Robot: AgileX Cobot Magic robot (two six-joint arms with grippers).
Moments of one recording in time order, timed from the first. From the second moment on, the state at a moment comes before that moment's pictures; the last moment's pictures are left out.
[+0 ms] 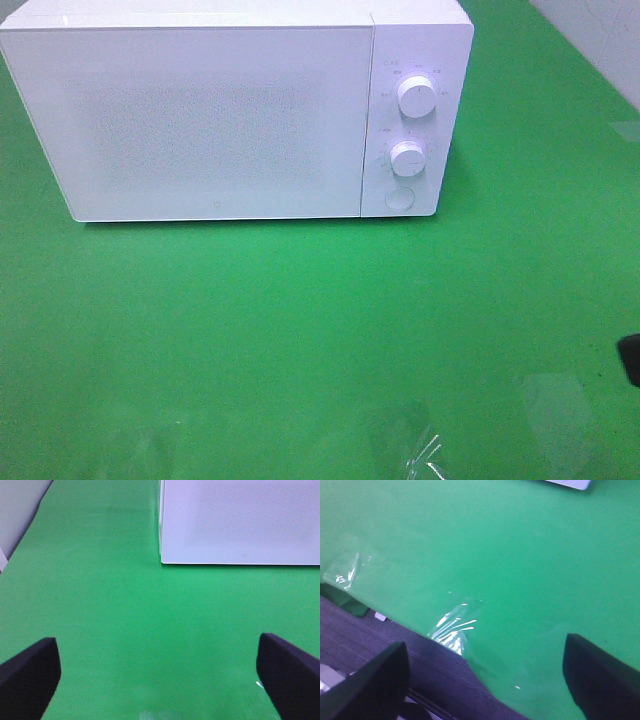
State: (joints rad) left arm 0.09 0.00 -0.50 -0.14 1.04 0.09; right arm 0.63 0.56 -0.57 -0.02 0.85 0.22
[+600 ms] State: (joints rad) left arm 0.09 0.00 -0.50 -0.14 1.04 0.09; right arm 0.25 0.11 -0.57 -0.09 1.02 0.20
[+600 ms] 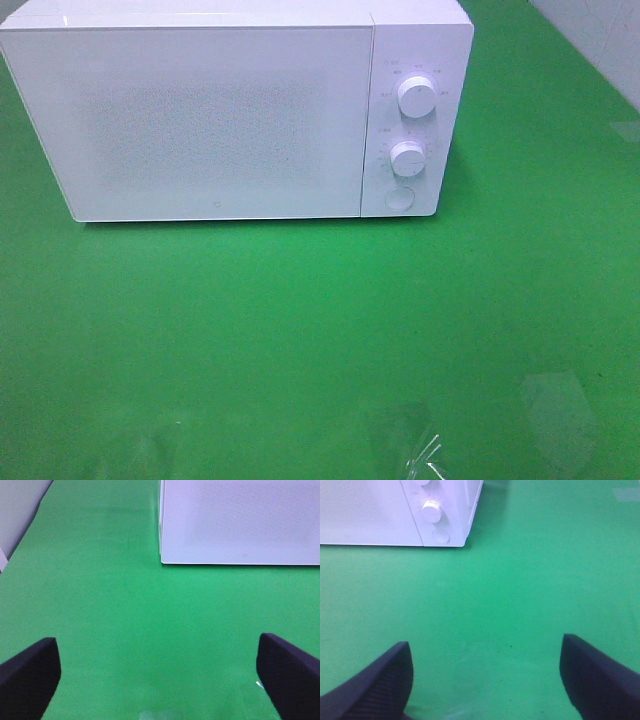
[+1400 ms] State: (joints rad) left arm 0.09 0.00 -0.50 -0.14 1.04 0.09; right arm 0.19 0.00 -0.51 -0.09 1.02 0.17
